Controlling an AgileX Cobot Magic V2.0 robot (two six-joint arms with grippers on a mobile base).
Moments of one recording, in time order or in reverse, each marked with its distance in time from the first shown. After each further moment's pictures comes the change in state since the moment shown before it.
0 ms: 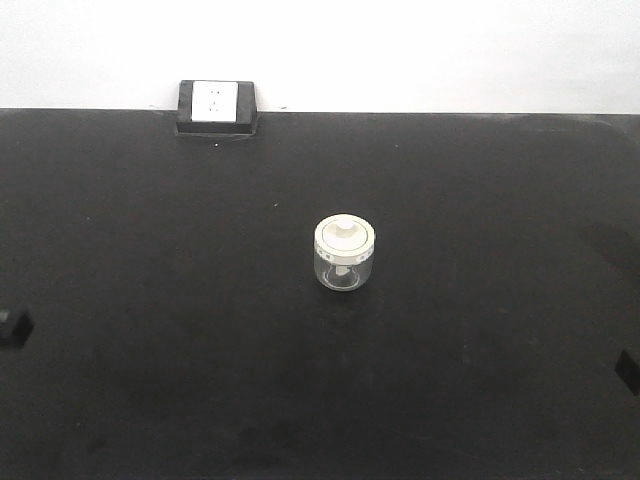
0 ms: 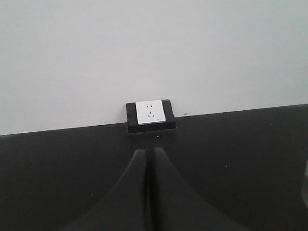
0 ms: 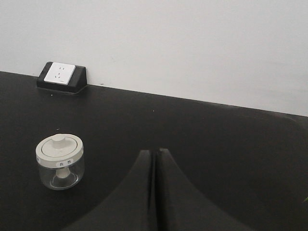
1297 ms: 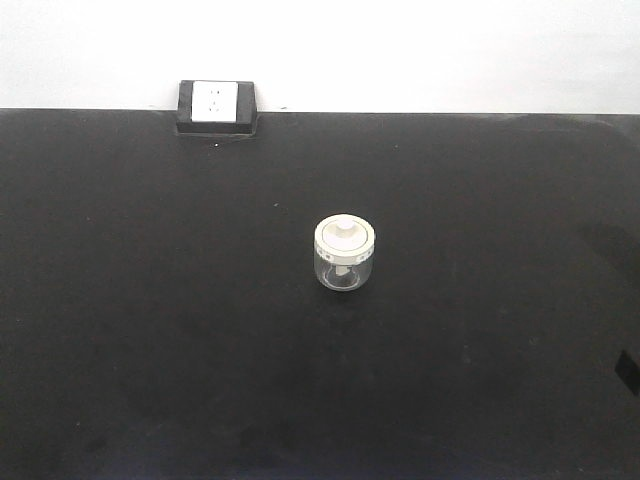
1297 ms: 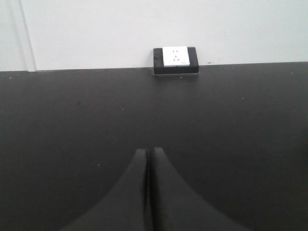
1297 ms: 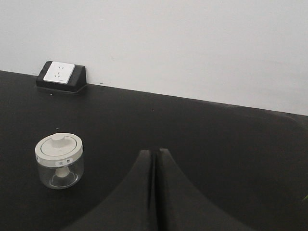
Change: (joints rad) left arm 0.000 -0.862 0.256 -0.060 0.722 0.000; right arm 0.000 0.000 0.000 0.000 0.003 0.000
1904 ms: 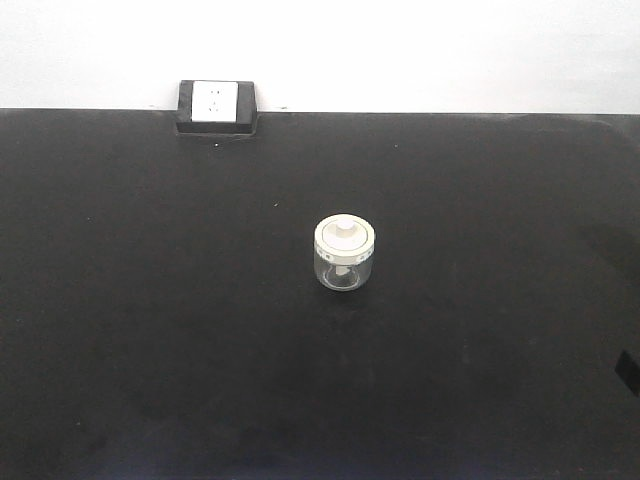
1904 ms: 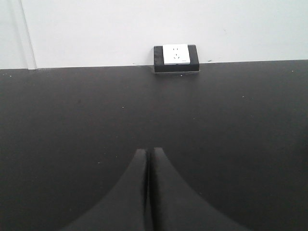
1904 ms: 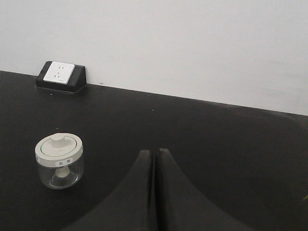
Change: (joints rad) left arm 0.000 0.000 0.000 0.000 0.007 0.000; right arm 0.000 0.000 0.000 0.000 0.000 0.000
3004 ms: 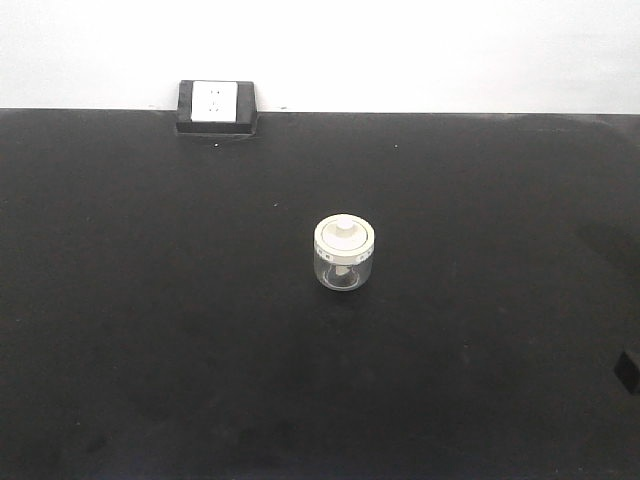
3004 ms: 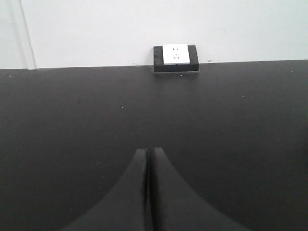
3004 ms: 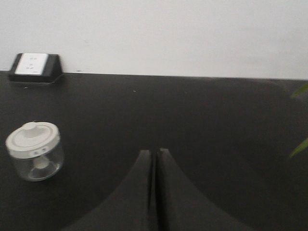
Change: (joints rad) left arm 0.000 0.000 0.000 0.000 0.000 0.000; right arm -0.170 0.020 0.113 0.297 -0.096 -0.204
